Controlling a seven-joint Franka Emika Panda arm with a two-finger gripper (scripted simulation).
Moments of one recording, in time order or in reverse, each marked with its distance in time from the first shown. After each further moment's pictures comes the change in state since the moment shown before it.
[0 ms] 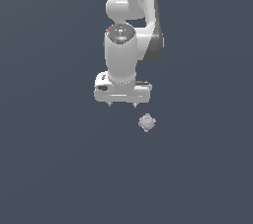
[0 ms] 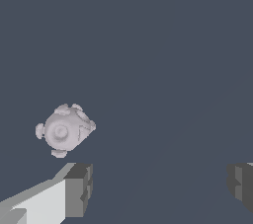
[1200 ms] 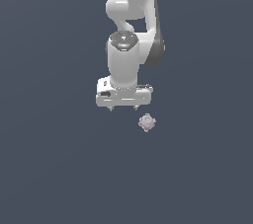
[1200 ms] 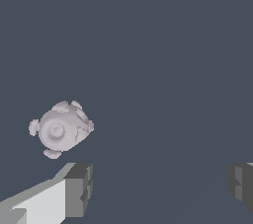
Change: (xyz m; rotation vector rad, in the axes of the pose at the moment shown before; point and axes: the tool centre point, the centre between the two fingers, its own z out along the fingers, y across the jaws) arm 0.007 -0.004 0.013 -0.013 0.001 -0.110
